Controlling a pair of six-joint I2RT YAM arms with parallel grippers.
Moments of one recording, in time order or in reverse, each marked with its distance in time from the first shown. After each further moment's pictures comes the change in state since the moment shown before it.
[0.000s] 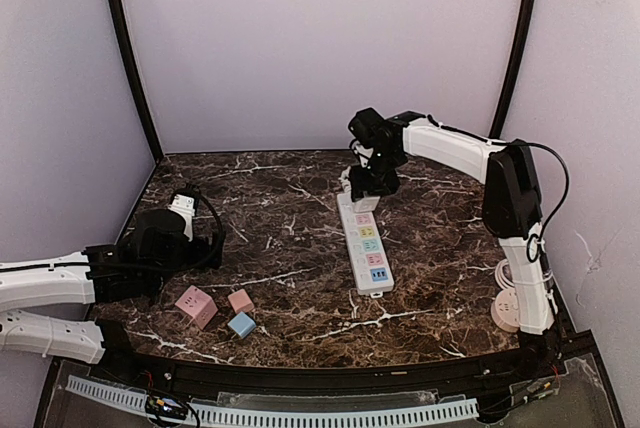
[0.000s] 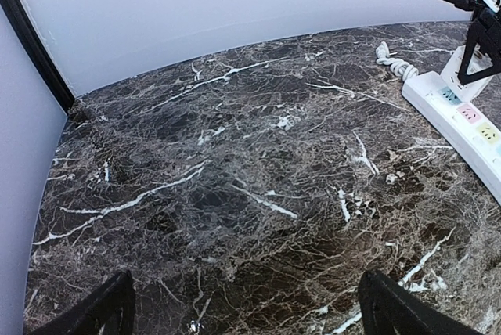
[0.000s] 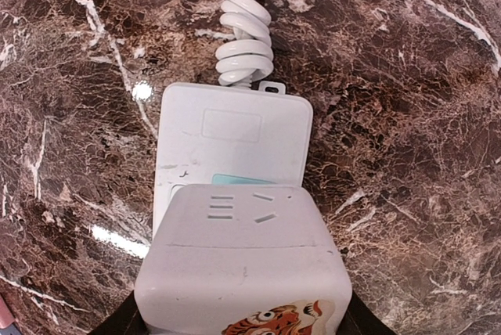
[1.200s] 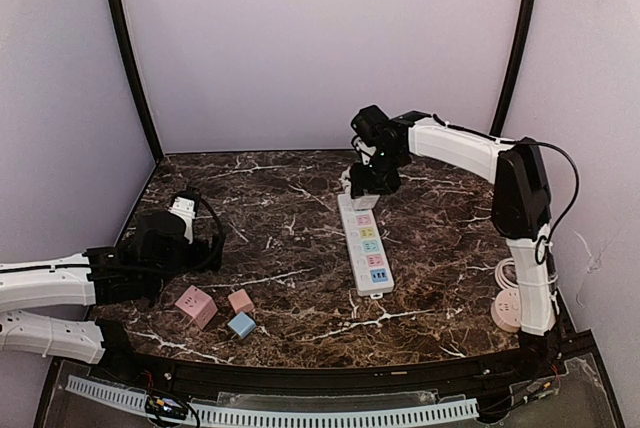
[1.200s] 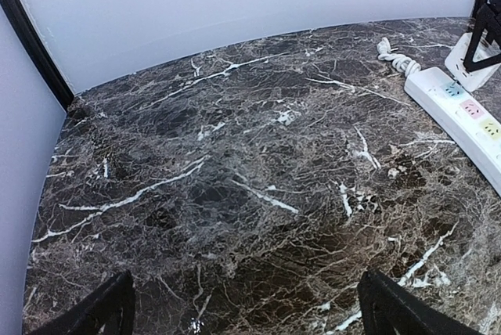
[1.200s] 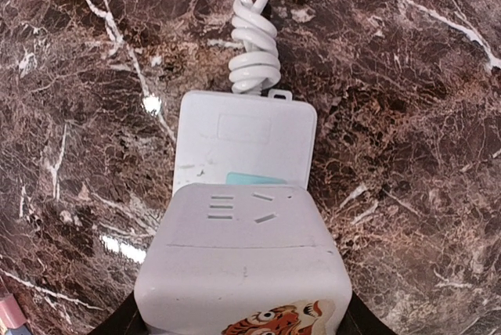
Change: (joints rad) left arm 0.000 -0.001 -0.015 0.008 0.002 0.000; right arm 0.011 -0.076 -0.094 0.068 -0.002 0.028
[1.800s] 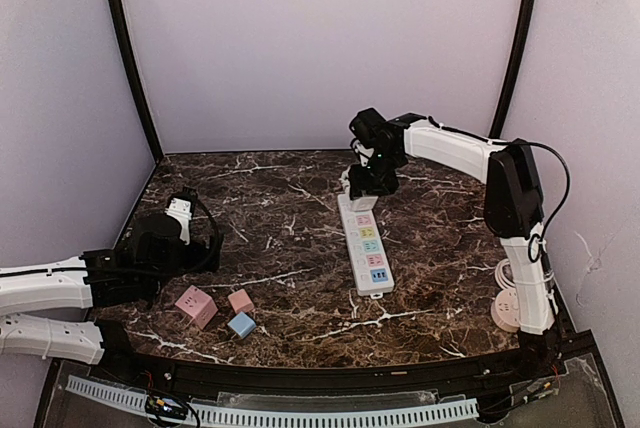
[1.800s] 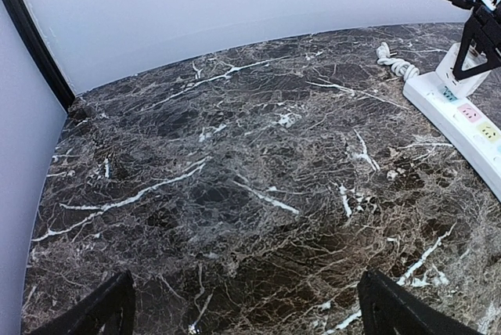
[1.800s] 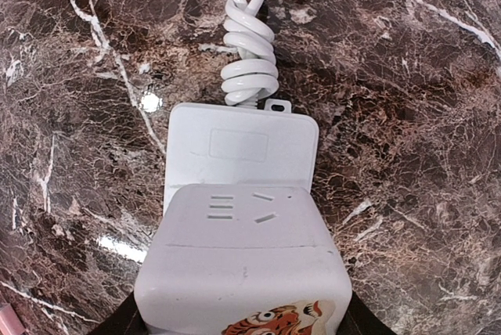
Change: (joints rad) left arm 0.000 -0.036 -0.021 0.003 0.001 0.000; right arm -0.011 0.065 0.058 -0.010 -0.010 0.002
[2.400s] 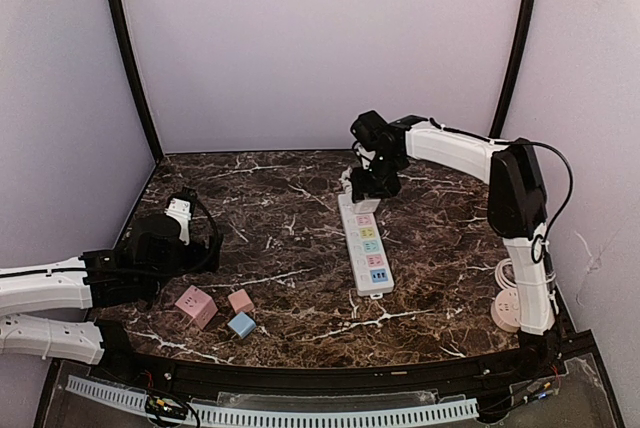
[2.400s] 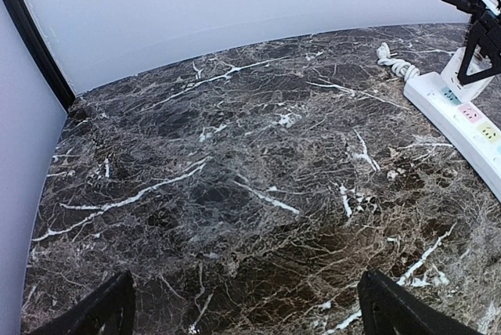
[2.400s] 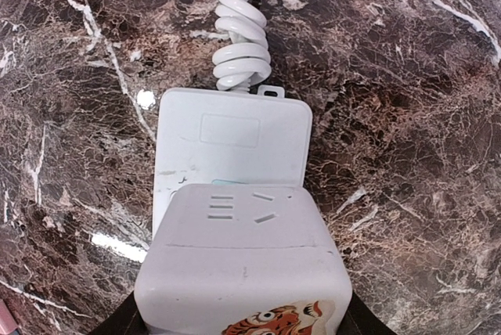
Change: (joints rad) left arm 0.001 -0.005 -0.003 0.001 0.000 0.000; right arm 0.000 -0.028 -0.049 0.011 0.016 -0.002
